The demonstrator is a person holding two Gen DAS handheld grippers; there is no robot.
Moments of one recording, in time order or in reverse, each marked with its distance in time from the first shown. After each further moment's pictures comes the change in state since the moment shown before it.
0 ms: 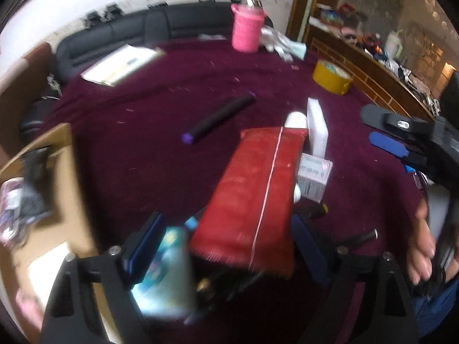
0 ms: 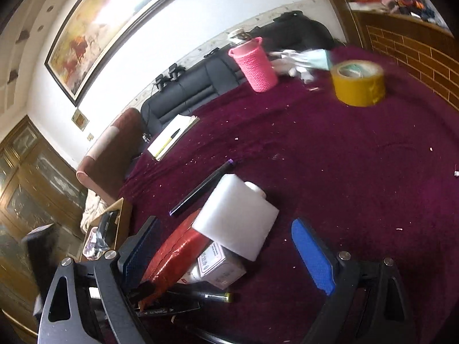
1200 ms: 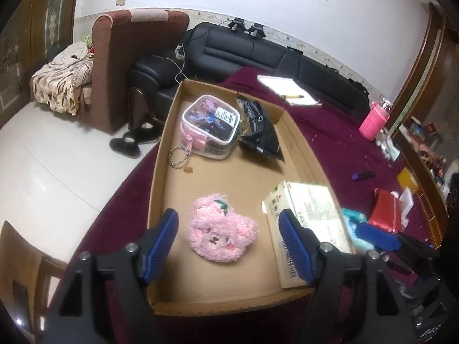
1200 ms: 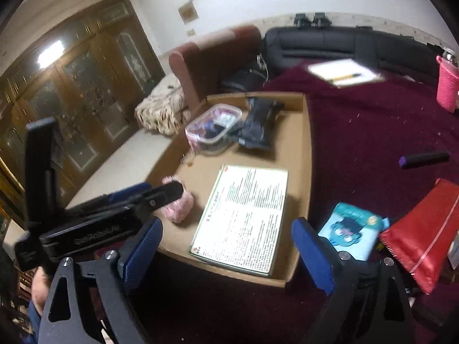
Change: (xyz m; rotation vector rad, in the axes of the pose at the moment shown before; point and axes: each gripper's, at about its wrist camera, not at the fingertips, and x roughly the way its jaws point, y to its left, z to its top) left arm -0.127 0.197 -0.157 -0.548 -0.296 0.231; right arm 0.080 0.257 -0.155 -0.568 0.278 0.280
